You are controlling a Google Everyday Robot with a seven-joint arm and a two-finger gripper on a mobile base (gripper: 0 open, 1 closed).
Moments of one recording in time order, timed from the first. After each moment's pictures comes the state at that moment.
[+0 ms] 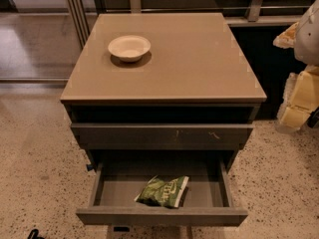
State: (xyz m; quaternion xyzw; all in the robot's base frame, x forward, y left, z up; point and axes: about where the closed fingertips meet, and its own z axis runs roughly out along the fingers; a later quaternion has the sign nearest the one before) arm 0.438 -0.217 0.976 -0.60 0.78 -0.03 0.16
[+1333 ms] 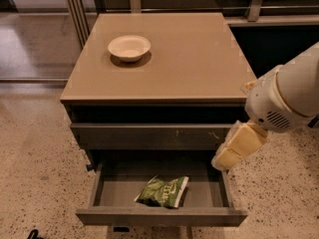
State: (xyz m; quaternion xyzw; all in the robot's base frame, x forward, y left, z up) arm 0.419 -0.144 0.892 -0.51 0.82 0.06 0.24
